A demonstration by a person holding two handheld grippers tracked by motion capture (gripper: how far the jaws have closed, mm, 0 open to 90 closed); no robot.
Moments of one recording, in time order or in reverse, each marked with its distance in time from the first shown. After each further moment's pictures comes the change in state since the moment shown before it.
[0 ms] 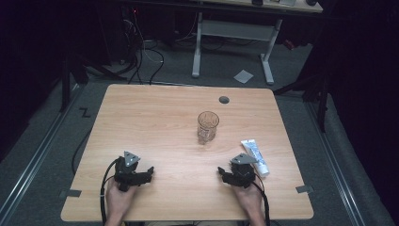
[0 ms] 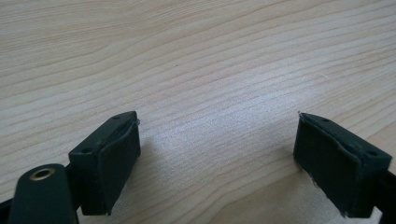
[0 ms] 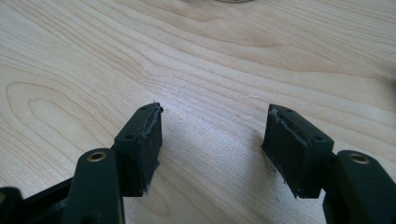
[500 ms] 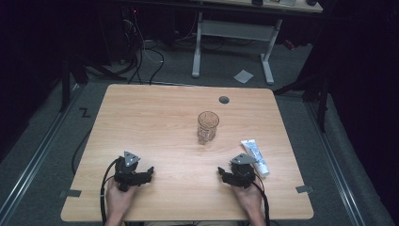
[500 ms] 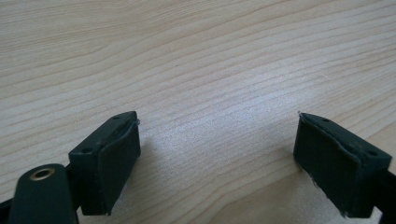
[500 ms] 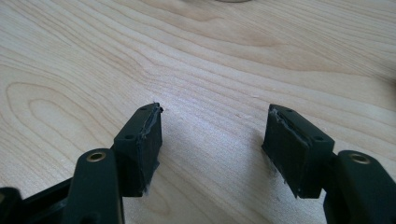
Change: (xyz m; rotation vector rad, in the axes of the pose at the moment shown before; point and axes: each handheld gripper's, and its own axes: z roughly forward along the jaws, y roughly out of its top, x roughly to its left) left arm 0.000 0.000 0.000 0.000 0.000 0.001; right arm 0.000 0.000 0.000 0.001 -0.002 0.006
